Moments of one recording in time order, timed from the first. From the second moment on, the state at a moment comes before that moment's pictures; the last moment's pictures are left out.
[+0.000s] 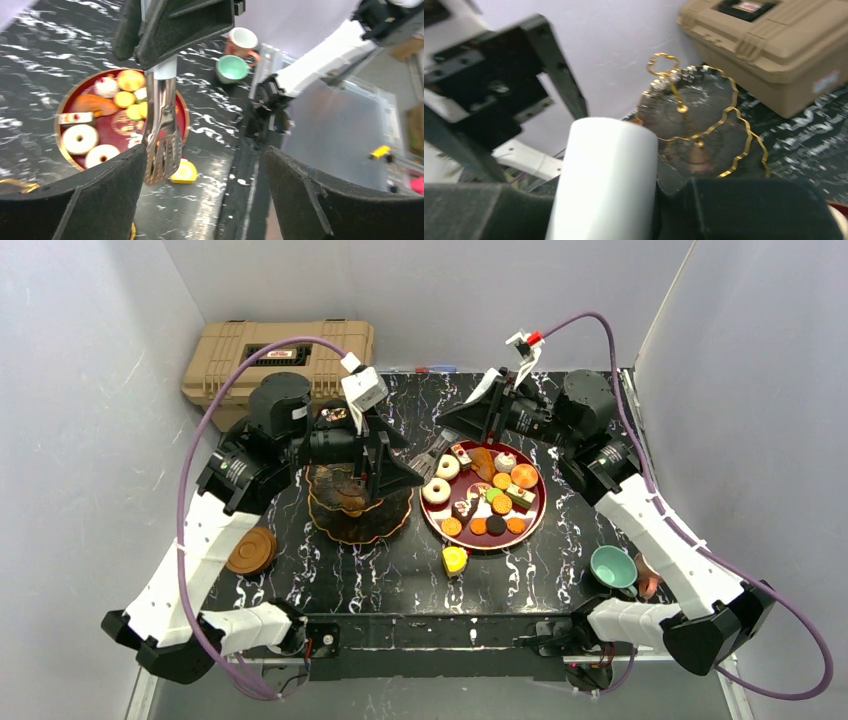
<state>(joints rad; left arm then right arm) -0.60 1.18 1.59 -0.73 0.77 -0.06 0.61 1.19 1.31 0.00 -0.66 0.57</state>
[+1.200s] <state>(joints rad) -0.40 1.26 1.72 -1.05 0.23 0.07 0.61 1.24 0.82 0.15 -0.05 0.21</state>
